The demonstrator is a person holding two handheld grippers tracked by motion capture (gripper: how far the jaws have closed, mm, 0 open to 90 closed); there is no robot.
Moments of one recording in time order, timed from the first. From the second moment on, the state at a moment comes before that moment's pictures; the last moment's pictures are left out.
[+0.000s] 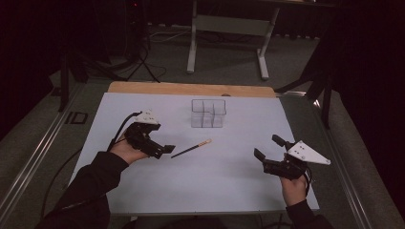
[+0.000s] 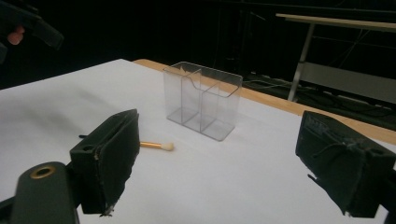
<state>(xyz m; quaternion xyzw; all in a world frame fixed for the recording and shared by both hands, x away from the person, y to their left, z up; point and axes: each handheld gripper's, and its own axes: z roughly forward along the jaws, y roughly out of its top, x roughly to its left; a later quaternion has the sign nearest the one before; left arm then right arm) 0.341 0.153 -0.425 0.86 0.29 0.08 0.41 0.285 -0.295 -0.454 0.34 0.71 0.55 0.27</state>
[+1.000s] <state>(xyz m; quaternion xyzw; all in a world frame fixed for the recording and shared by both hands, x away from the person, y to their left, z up) 0.371 0.101 -0.450 0.91 0.25 0.05 0.33 0.285 -0.295 -0.454 0.34 0.71 0.55 0.27</state>
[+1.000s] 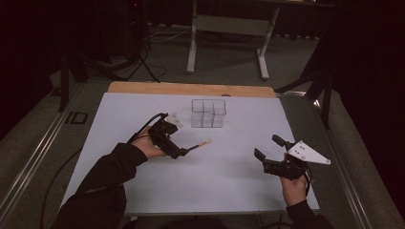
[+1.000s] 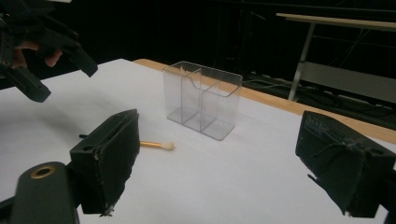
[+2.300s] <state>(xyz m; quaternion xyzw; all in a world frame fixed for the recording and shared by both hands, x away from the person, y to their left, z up) 0.406 0.065 -0.493 0.96 0.21 -0.01 0.19 0.284 -0.295 -0.454 0.34 0.71 0.55 0.27</state>
